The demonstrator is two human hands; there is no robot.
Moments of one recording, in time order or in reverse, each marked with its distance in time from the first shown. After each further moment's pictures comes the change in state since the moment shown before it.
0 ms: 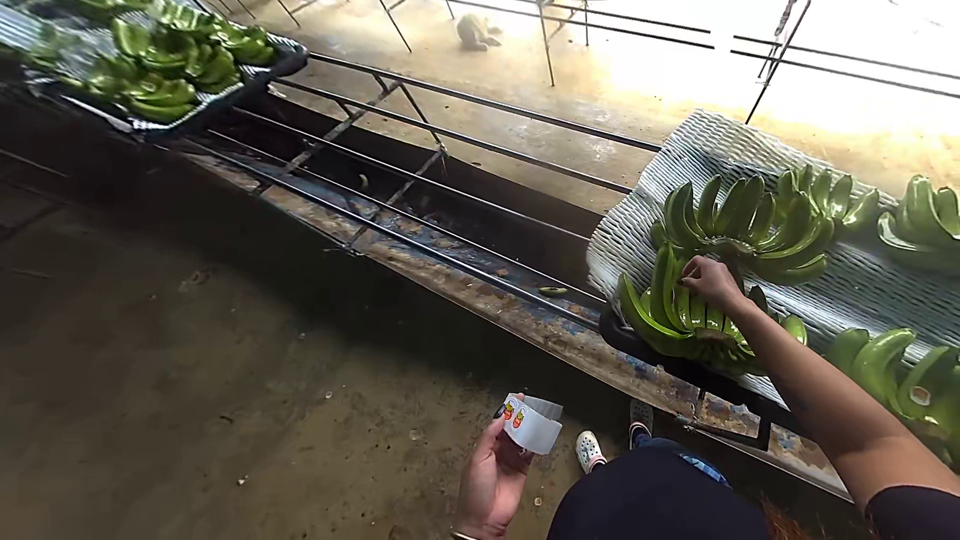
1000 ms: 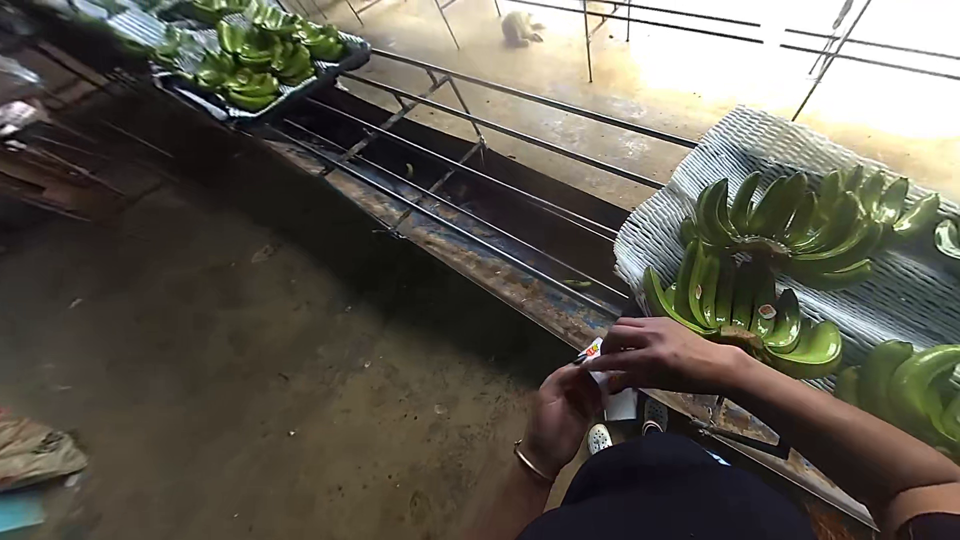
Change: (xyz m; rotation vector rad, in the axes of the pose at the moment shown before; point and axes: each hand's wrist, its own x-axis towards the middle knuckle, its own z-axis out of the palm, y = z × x) left_hand -0.008 -0.007 0.073 0.100 -0.392 -0.044; right_hand -0.152 -0.155 0.020 0.096 -0.254 -1.439
